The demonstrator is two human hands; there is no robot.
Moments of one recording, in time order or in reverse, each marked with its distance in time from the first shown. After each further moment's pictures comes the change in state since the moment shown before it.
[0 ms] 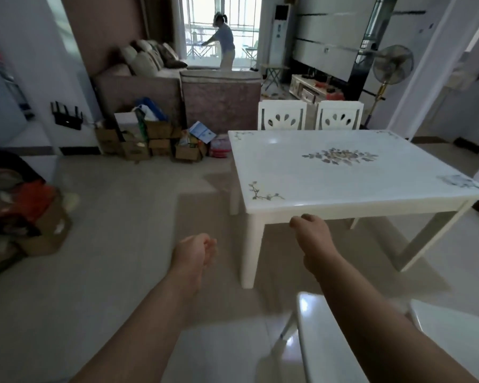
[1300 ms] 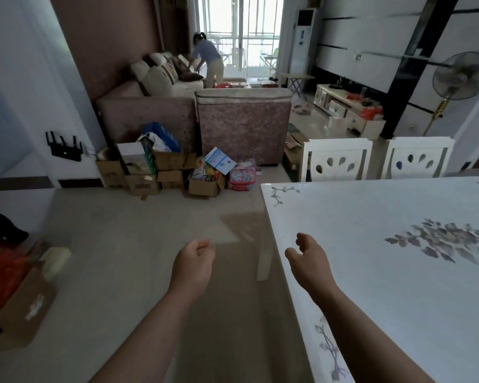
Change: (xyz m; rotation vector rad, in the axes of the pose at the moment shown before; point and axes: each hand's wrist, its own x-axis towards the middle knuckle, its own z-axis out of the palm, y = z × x) left_hand 0.493 0.263 0.093 0.490 0.066 0.319; right_hand 0.447 -0.174 0.289 -0.369 -0.099 -0.257
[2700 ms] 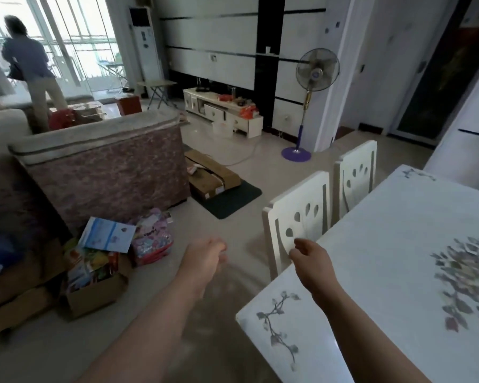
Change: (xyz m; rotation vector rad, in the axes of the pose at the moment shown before) left_hand 0.567 0.235 0.245 0.025 -0.676 -0.028; right_hand 0.528 -0.095 0.035 0.154 0.549 0.377
